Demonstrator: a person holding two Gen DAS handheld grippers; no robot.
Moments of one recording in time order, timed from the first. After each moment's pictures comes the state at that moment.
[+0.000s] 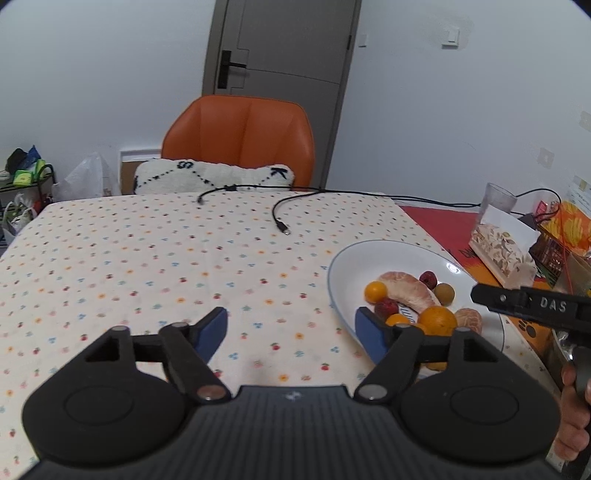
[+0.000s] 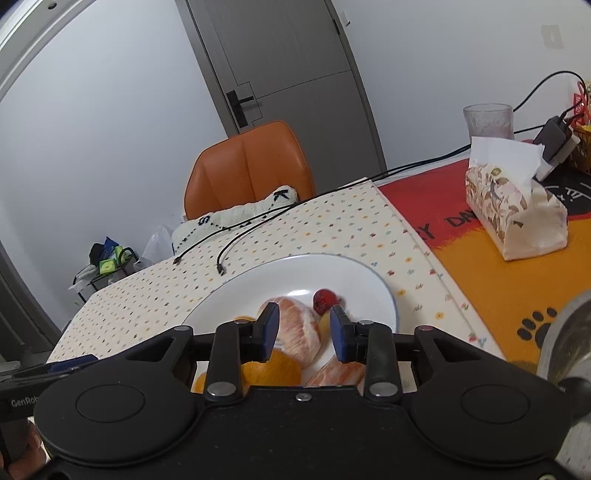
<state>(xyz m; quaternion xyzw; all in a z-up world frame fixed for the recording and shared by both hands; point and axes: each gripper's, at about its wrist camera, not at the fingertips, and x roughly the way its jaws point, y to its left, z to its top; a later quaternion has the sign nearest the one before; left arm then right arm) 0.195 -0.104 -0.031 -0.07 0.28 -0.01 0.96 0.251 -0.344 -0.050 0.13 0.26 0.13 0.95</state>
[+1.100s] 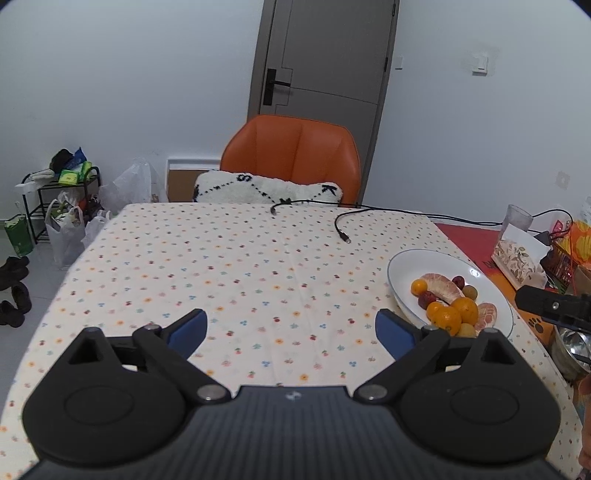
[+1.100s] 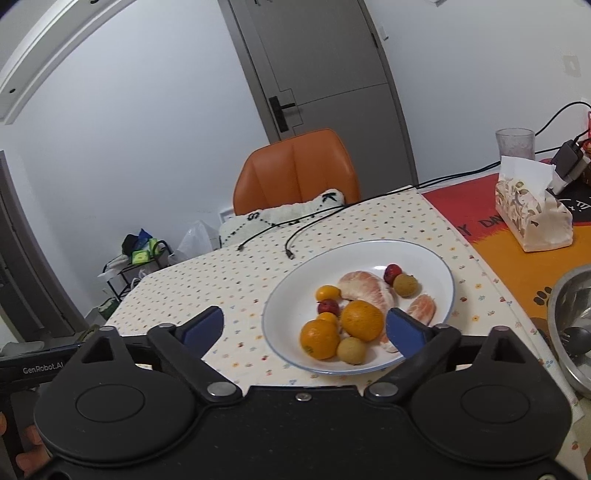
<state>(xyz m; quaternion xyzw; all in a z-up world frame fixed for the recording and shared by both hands) 0.108 -0.045 0.001 -0.07 0.27 0.04 0.96 0.168 -0.302 -0.021 0.11 0.23 0.18 0.95</state>
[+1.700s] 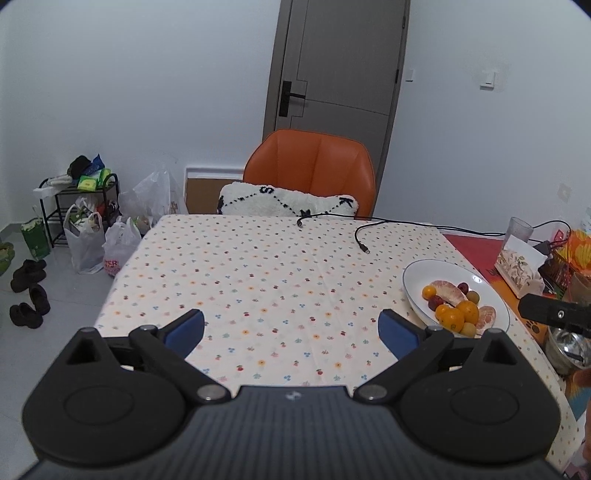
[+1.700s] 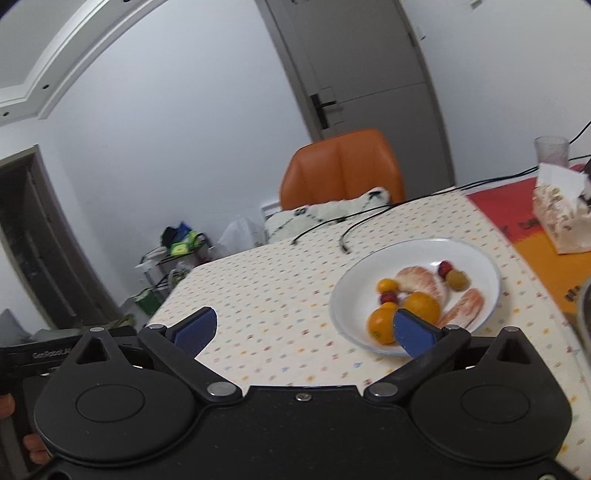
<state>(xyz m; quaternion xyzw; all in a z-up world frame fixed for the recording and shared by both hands) 0.055 -0.015 0.035 -0.07 0.26 0.06 0.96 0.134 -0.279 0.003 0.11 0.24 0.24 0.93</state>
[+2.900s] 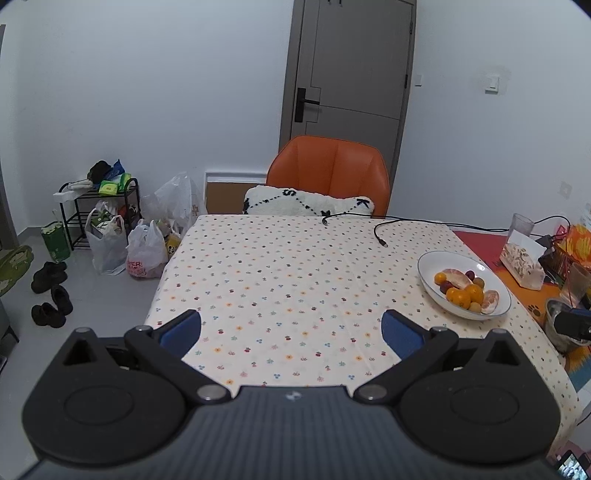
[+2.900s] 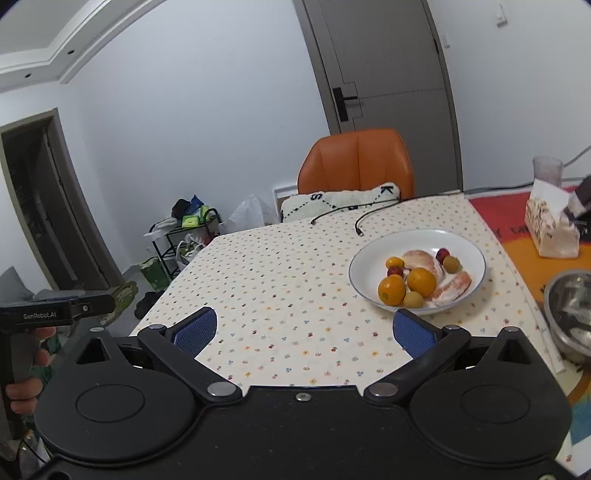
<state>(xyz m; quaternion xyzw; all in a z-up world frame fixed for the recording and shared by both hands) -0.013 0.012 0.048 -0.06 0.25 0.08 0.96 0.058 -0.280 0.024 0.06 0.25 0.25 0.93</state>
